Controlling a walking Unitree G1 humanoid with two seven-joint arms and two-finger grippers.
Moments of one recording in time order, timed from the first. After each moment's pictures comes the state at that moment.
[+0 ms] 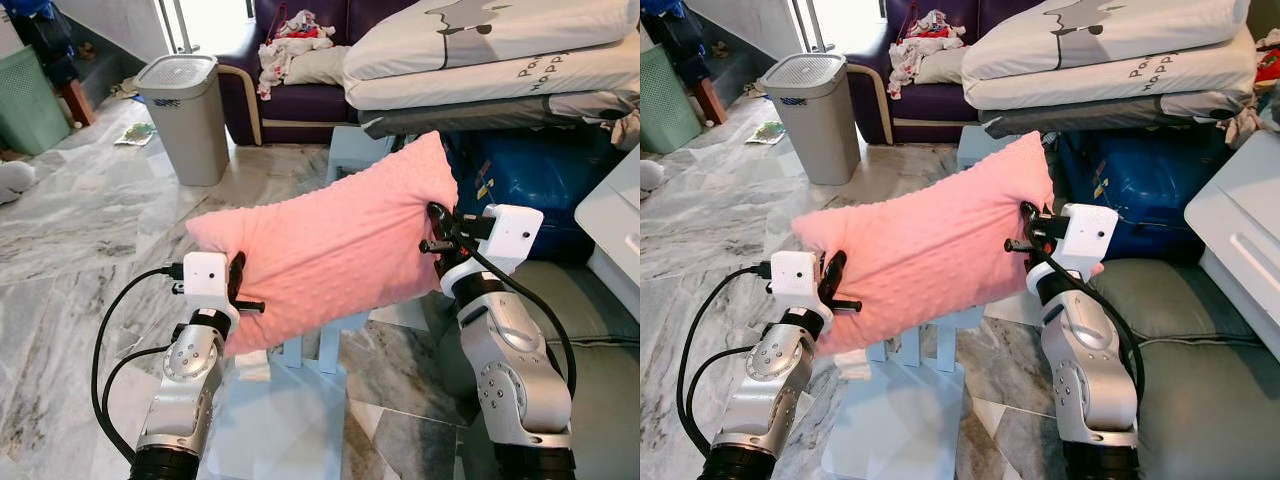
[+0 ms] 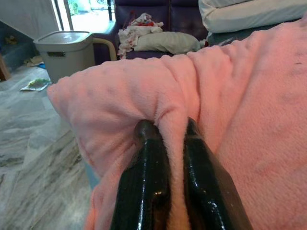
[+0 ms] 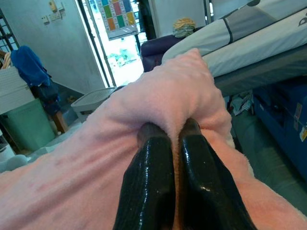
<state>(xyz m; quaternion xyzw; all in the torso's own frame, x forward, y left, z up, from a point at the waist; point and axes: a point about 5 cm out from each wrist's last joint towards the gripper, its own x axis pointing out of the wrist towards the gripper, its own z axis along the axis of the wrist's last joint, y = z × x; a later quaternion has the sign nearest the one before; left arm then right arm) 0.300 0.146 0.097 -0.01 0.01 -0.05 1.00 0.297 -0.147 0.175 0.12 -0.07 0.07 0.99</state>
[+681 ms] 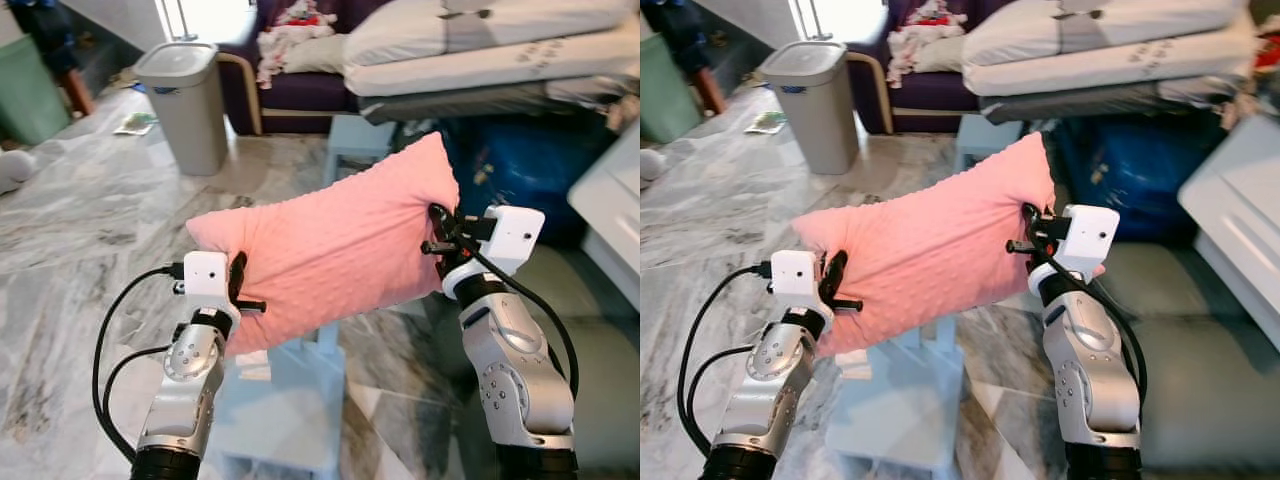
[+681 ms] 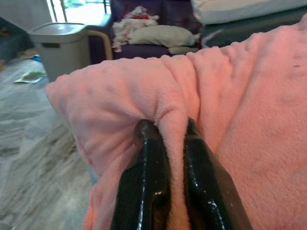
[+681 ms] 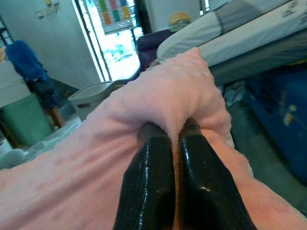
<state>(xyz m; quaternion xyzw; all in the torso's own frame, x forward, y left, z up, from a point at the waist) 0.299 0.144 0.098 -0.01 0.01 -0.05 1.00 0.297 -0.149 0.173 0.12 -0.07 0.06 0.99</state>
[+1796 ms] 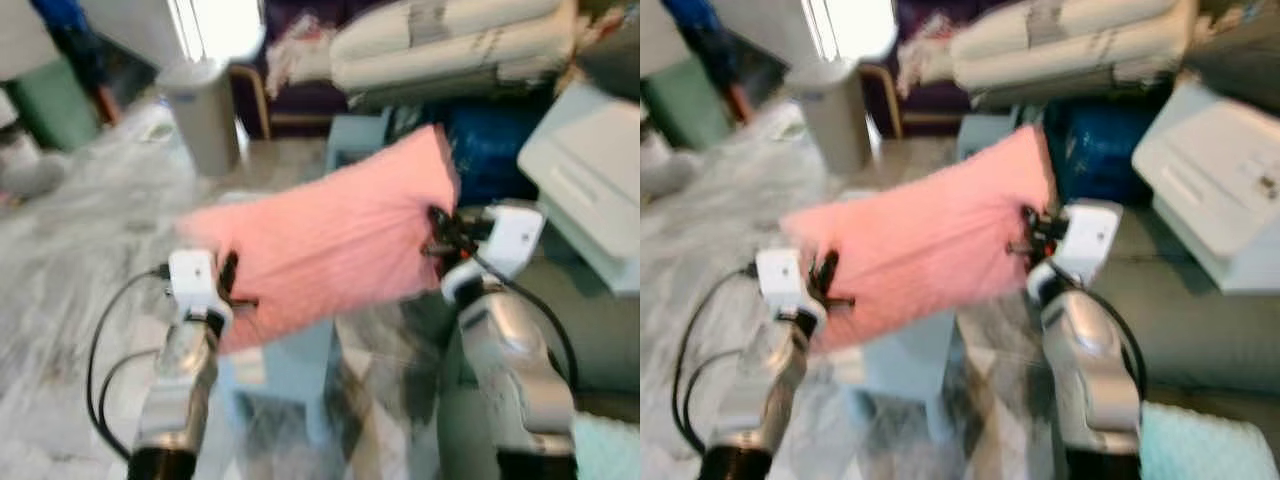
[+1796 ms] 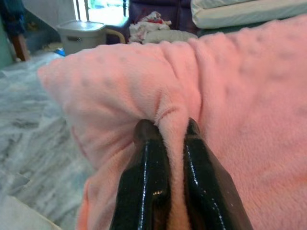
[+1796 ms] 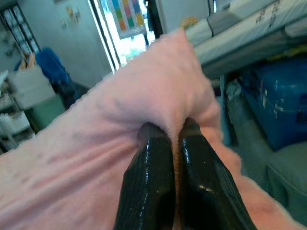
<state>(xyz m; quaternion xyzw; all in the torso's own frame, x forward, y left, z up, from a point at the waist) 0.300 0.151 0.095 -0.06 0.03 -0.04 1.00 0.294 -0.151 0.167 0.12 -0.06 0.06 0.99</state>
